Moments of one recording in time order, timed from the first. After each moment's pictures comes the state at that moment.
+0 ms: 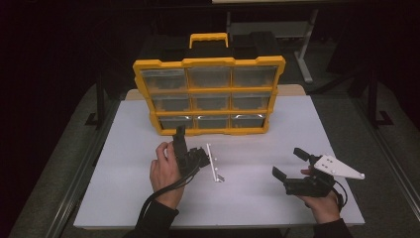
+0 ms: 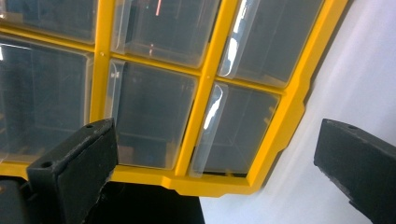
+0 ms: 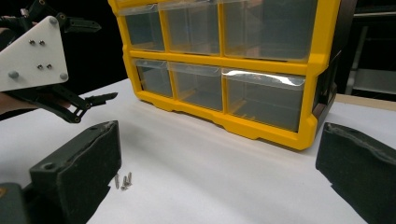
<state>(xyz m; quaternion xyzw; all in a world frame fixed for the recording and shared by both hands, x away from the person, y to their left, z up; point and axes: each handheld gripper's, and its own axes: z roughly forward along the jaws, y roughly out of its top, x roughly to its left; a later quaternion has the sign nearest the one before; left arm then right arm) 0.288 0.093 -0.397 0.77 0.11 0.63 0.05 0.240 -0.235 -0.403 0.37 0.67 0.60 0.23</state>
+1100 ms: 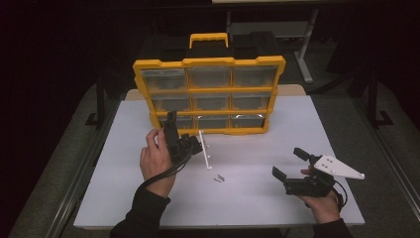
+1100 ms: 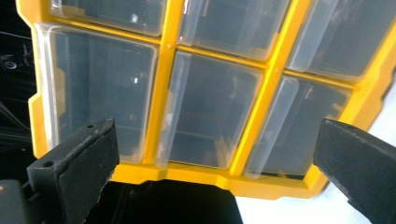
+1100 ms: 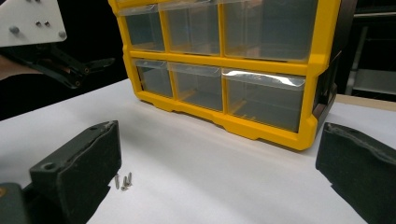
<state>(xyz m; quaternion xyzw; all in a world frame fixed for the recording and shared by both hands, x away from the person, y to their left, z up) 0.303 0.109 -0.362 0.74 0.11 0.67 0.03 0.240 -0.235 -0.403 0.37 0.67 0.60 0.23</state>
